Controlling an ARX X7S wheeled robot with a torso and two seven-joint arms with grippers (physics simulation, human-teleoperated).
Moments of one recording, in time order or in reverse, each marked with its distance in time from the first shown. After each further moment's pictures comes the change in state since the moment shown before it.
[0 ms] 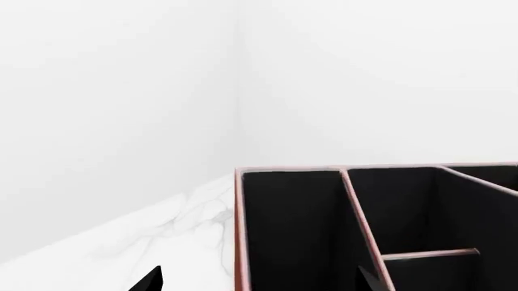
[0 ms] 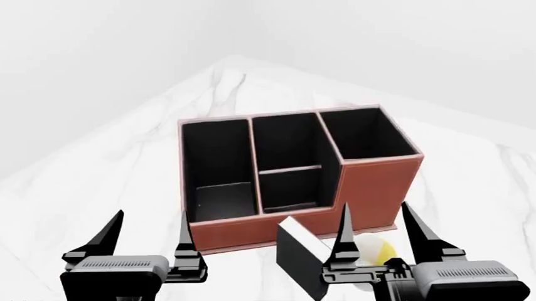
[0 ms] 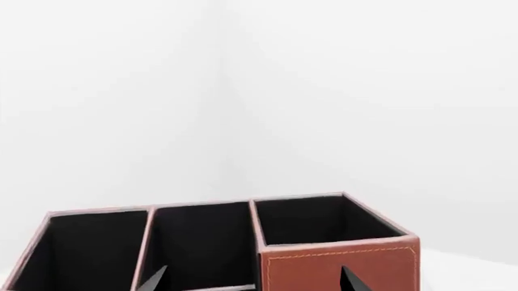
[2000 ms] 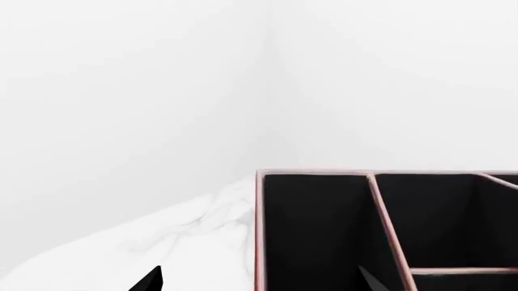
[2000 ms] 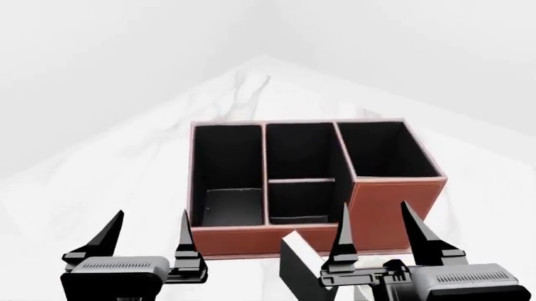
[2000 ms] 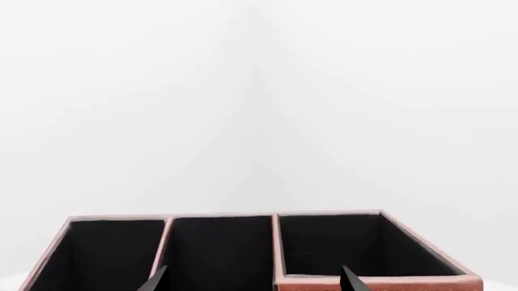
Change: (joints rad) left arm -0.002 -0.035 0.029 -0.002 -0.018 0.016 -0.040; right arm 0.002 0.044 -0.045 0.013 -0.004 -0.053 0.042
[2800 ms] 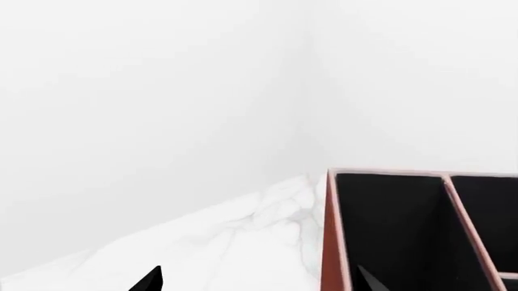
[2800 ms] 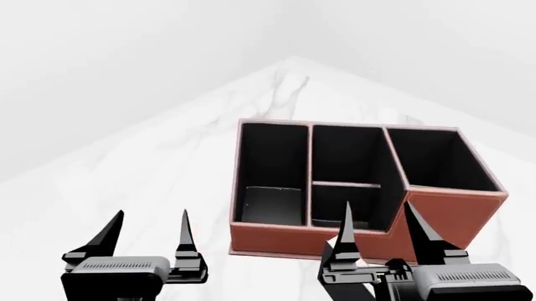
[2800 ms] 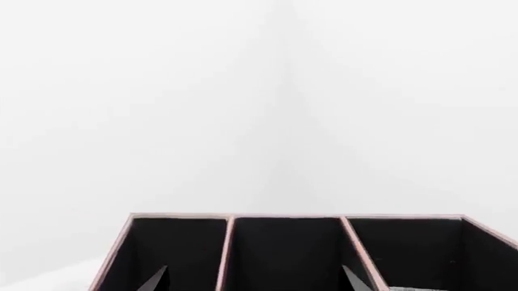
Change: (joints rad) left arm -0.003 -0.012 0.011 0.000 -0.004 0.003 -0.014; right arm 0.005 0.008 -0.004 -0.002 0.002 0.008 0.027
